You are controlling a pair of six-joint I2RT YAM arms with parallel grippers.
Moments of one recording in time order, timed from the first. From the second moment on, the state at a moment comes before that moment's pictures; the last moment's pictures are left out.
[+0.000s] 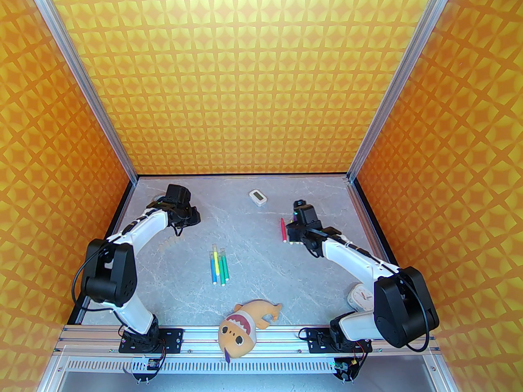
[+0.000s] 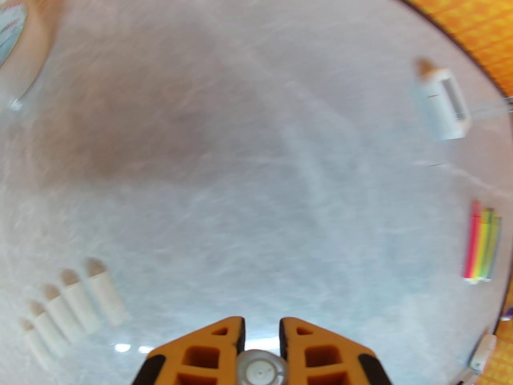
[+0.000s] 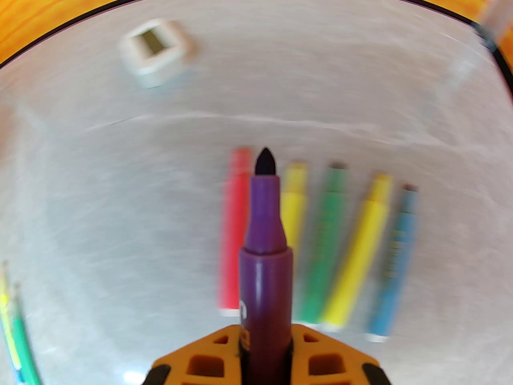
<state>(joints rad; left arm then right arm) -0.18 1.74 1.26 -0.58 0.14 -0.38 0.30 1.43 0.87 -0.34 0.21 0.25</state>
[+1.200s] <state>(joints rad) -0.17 1.98 1.37 -0.75 -0.02 -0.35 0.01 1.78 1.02 -0.45 0.21 0.24</state>
